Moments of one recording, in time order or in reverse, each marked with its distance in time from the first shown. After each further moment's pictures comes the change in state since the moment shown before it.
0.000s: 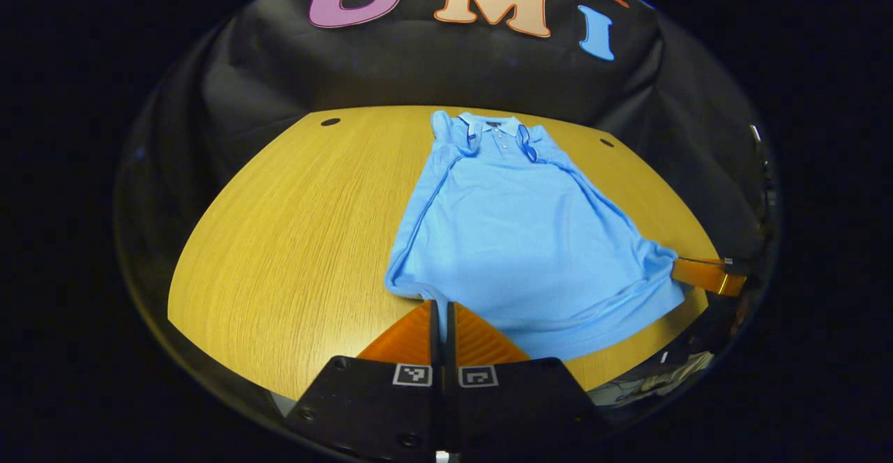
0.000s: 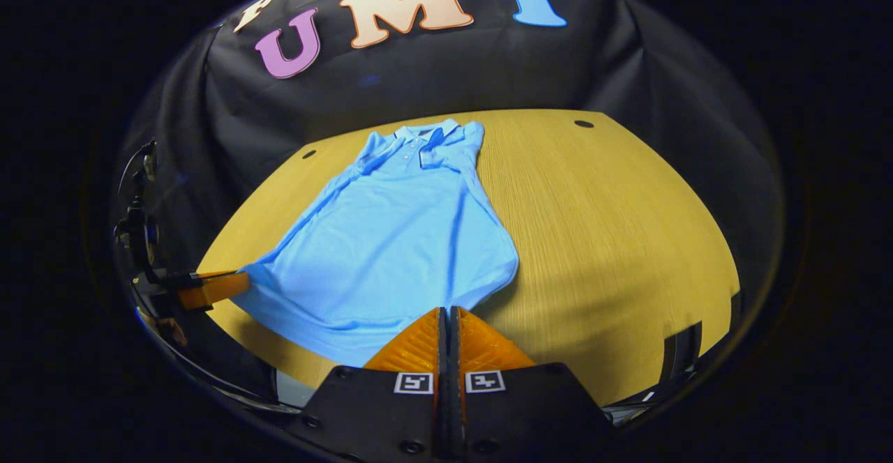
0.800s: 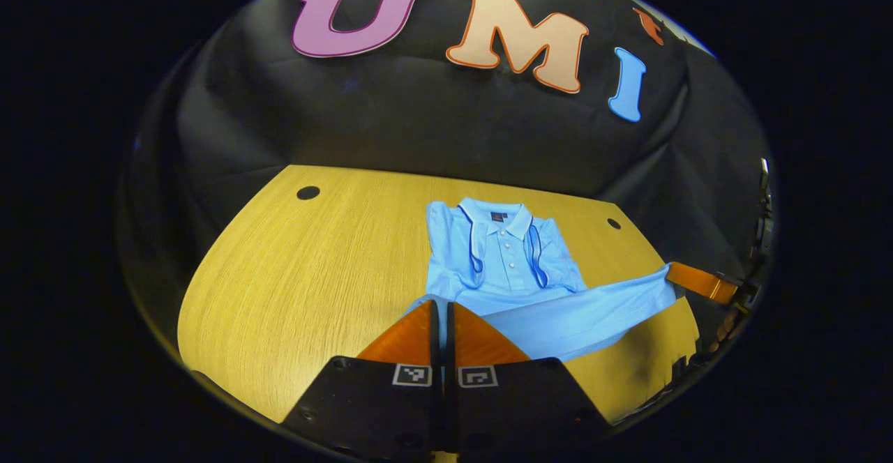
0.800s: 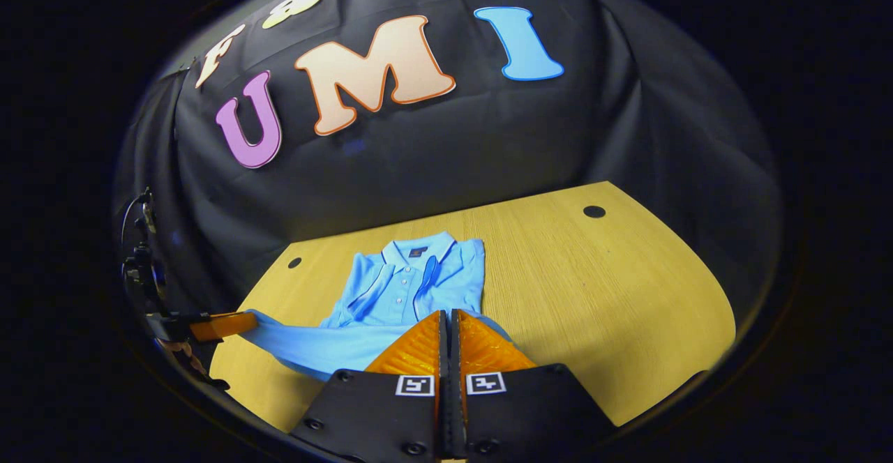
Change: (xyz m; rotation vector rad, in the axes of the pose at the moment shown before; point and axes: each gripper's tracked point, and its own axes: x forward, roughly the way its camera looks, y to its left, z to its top) left arm 0.075 0.011 0.198 -0.040 -0.162 -0.068; right arm 0.075 -0.001 0.215 0.109 -0.259 -0.025
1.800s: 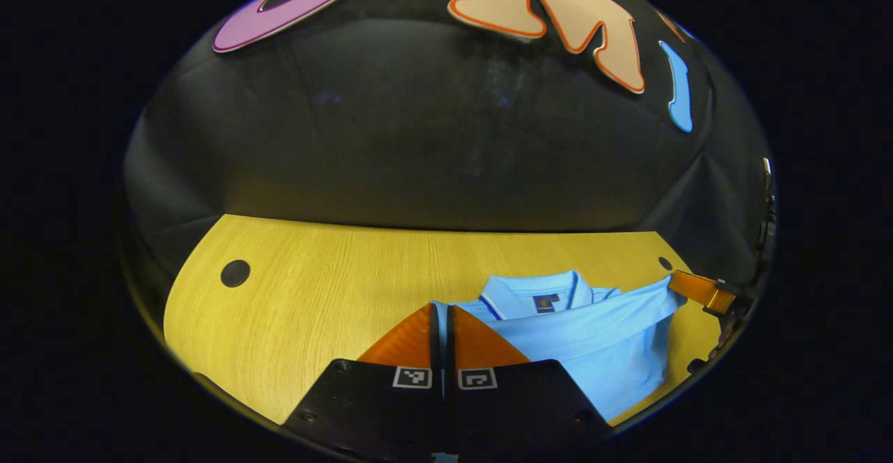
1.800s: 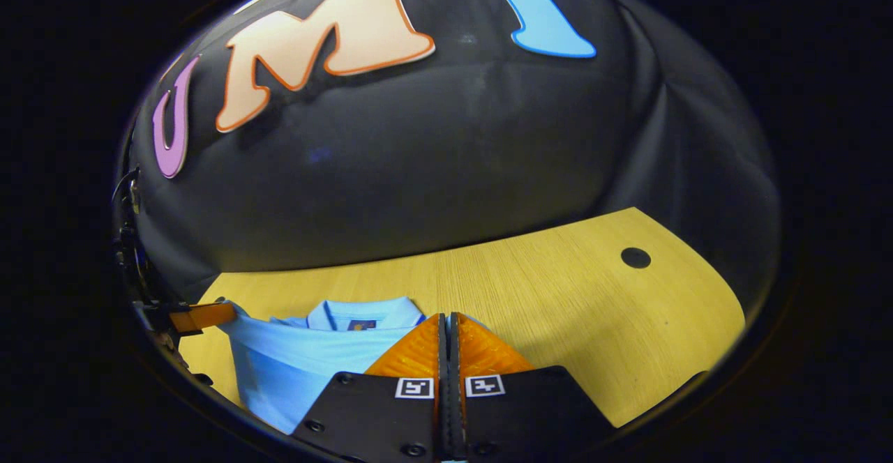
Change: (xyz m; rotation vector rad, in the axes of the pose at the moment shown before) left arm 0.238 0.038 0.088 0.046 -0.024 -0.008; right arm 0.238 -0.016 0.038 0.002 -0.024 -0.147
